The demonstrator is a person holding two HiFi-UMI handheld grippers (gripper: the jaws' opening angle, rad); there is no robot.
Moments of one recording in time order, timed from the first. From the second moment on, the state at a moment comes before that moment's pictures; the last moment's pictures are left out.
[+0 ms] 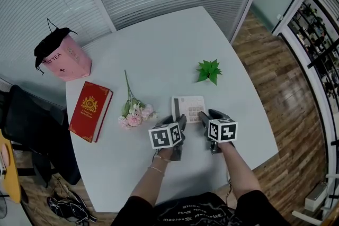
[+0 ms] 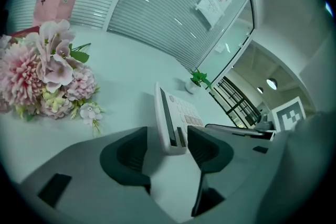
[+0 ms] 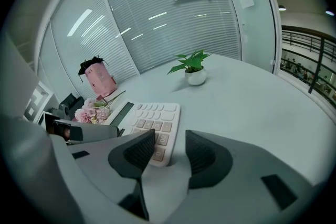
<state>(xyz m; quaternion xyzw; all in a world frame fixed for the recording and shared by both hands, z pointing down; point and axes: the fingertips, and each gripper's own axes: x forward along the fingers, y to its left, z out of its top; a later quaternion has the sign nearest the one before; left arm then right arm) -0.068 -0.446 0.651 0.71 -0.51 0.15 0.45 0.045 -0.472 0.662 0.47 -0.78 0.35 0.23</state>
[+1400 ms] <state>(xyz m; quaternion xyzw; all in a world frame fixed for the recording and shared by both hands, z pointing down) -0.067 -0.241 0.501 0.83 -0.49 0.10 0.24 0.039 -0.280 0.480 0.44 -0.88 0.09 0.16</state>
